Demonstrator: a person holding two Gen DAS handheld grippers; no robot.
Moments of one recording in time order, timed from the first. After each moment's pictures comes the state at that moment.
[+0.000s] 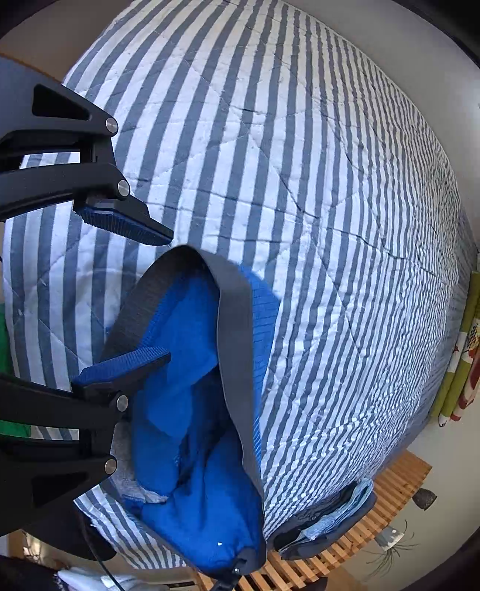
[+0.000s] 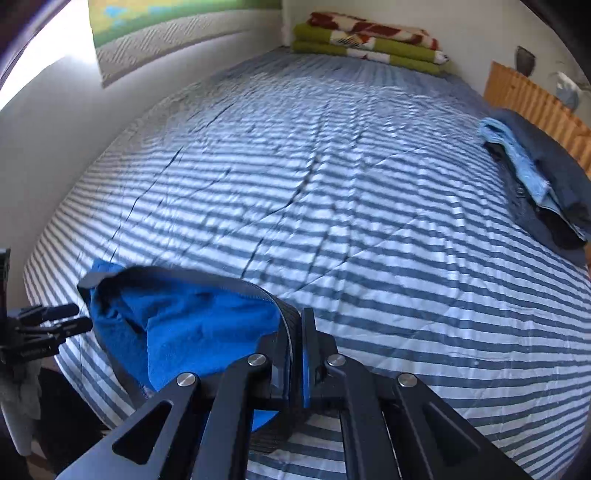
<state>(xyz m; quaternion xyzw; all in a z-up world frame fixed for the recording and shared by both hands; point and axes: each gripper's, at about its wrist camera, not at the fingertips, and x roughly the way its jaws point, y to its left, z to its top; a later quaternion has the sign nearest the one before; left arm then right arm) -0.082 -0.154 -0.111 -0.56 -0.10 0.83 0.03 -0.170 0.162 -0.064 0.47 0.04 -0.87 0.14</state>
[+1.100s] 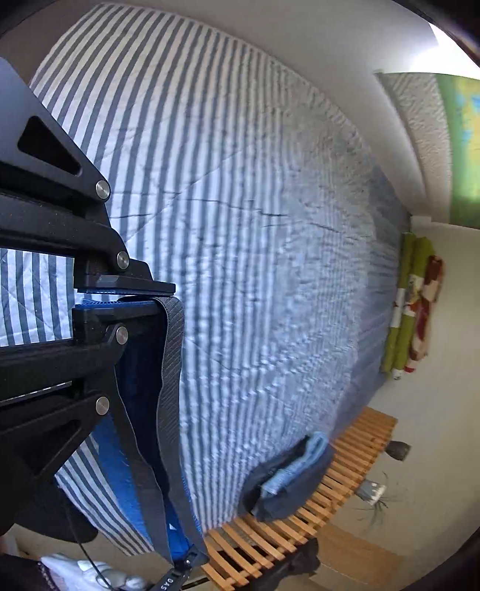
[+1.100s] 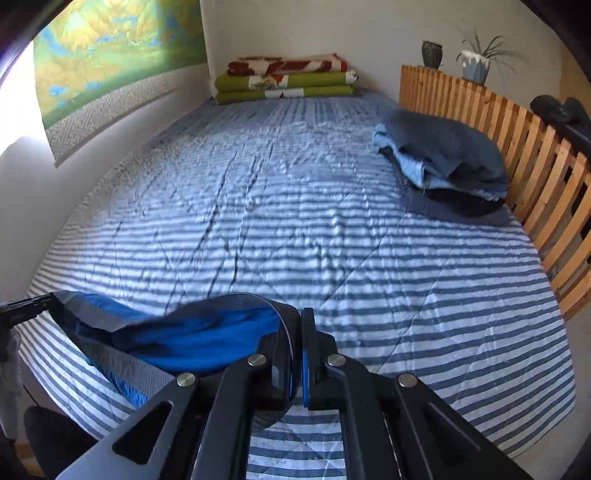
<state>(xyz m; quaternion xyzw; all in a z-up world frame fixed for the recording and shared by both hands) -0.098 -0.127 0.032 -0.43 -0.05 0.90 0.08 -0.127 0.254 -0.001 0.39 -0.02 -0.92 0.06</state>
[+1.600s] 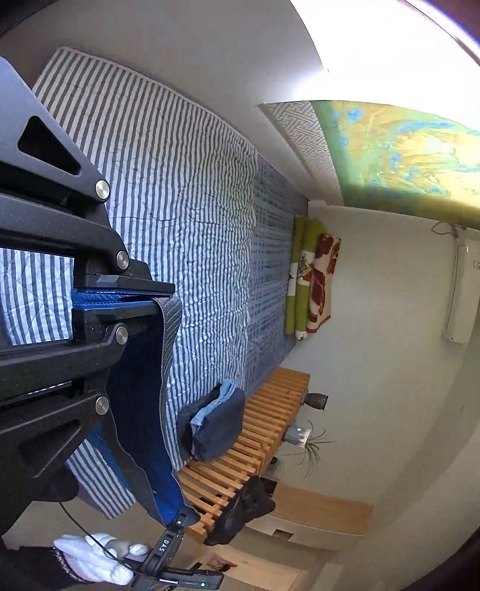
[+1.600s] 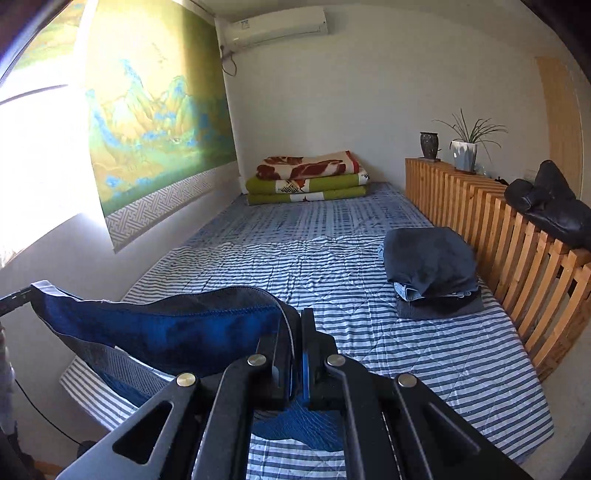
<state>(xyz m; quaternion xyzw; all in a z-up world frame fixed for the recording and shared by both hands) 0.027 -0.133 0.201 -0.28 -0.04 0.95 0.10 -0.045 0.265 0.133 0.27 -0.04 -0.95 0.12</state>
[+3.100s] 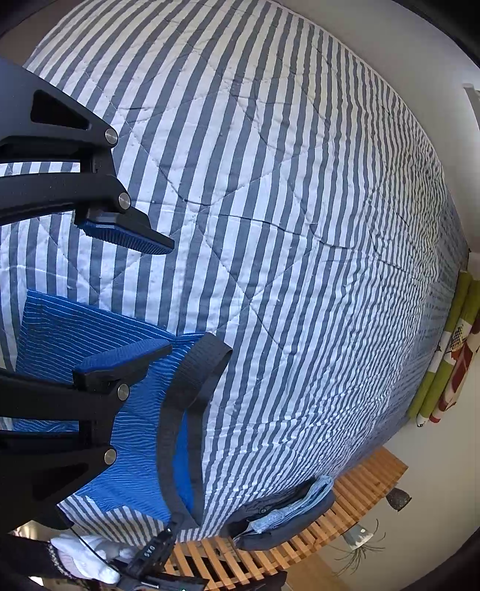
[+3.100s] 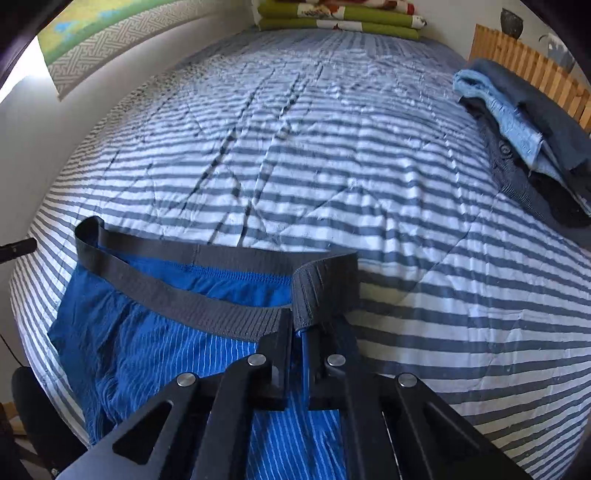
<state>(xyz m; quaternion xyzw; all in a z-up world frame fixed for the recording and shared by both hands) -0.160 -0.169 -0.073 -0.54 -0.14 0.83 0.04 -0.238 0.226 -0.097 0.52 0.03 -0.84 0.15</state>
